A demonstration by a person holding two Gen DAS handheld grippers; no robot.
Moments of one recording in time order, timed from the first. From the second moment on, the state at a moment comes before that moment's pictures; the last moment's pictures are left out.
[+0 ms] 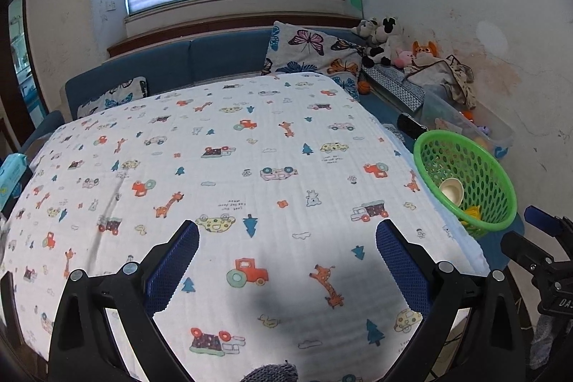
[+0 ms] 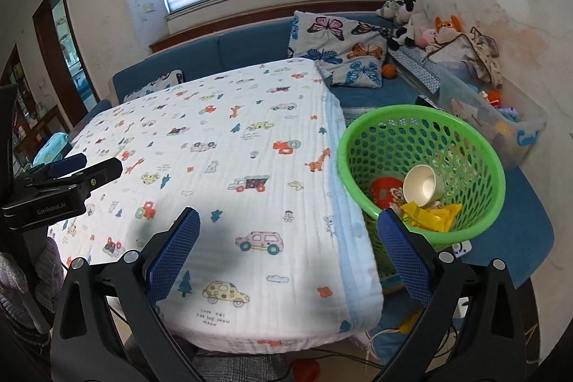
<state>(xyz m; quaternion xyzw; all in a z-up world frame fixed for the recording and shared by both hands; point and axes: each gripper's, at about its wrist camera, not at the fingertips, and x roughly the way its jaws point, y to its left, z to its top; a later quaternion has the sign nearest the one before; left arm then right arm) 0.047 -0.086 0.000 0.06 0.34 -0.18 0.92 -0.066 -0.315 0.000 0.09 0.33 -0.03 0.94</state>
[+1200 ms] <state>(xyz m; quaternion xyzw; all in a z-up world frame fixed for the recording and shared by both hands) 0.037 -0.073 -0.007 0.06 0.34 -0.16 0.92 -0.064 -0.300 -0.002 0.06 0.33 -0.03 0.94</state>
